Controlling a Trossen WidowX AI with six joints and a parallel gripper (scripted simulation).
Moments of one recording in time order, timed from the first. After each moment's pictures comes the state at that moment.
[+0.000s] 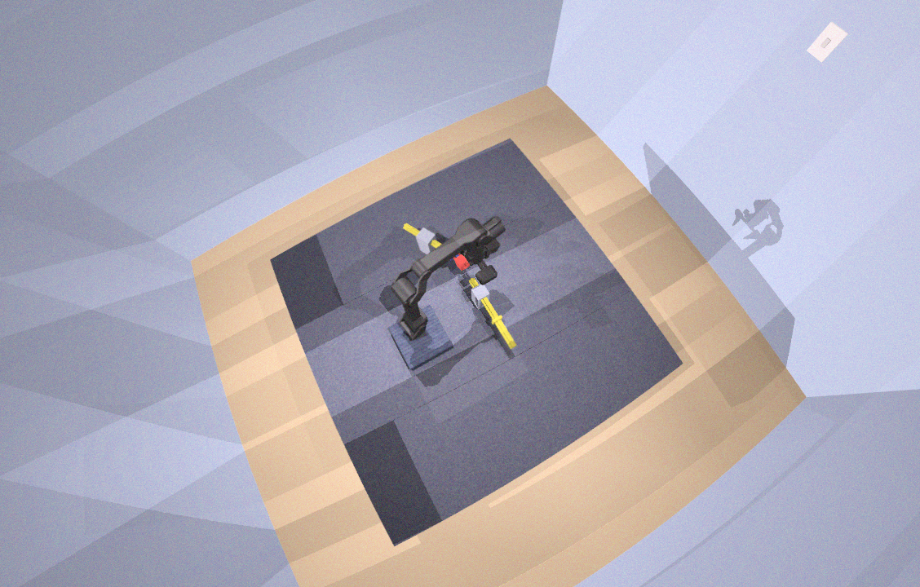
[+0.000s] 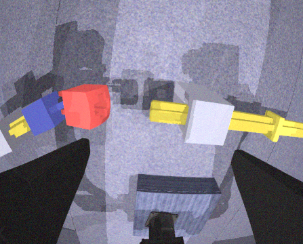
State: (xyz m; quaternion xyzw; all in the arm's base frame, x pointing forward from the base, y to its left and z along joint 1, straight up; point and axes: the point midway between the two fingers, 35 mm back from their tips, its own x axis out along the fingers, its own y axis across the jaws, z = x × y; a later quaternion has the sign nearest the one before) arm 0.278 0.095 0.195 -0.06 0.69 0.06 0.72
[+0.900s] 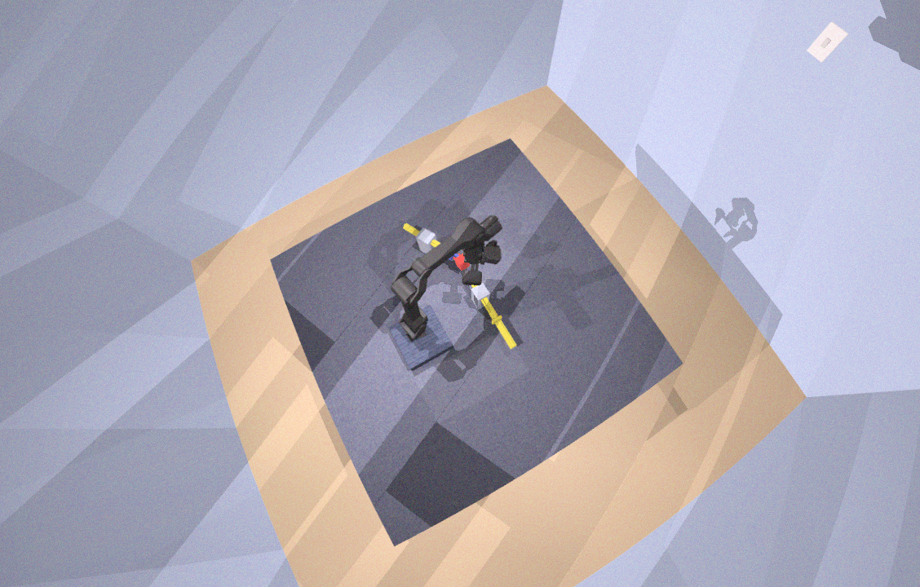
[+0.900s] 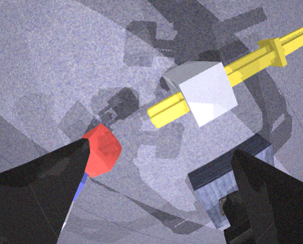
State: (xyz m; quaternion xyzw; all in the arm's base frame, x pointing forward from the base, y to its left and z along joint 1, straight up) arm 0.277 0.096 0.183 0.14 0.67 -0.18 0.71
